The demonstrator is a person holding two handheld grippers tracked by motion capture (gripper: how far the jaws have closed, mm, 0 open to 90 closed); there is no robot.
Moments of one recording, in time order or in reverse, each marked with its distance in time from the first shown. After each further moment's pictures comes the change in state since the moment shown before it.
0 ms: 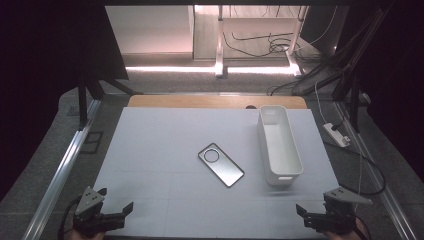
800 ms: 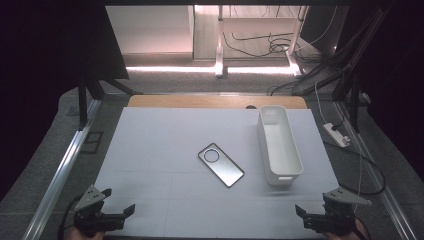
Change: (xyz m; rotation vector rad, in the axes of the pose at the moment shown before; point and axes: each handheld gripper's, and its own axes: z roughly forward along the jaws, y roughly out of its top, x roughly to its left) left arm 0.006 0.003 0.004 0.041 -0.117 -0.003; right arm 0.002 0.000 -0.001 -0.008 0.005 -0.025
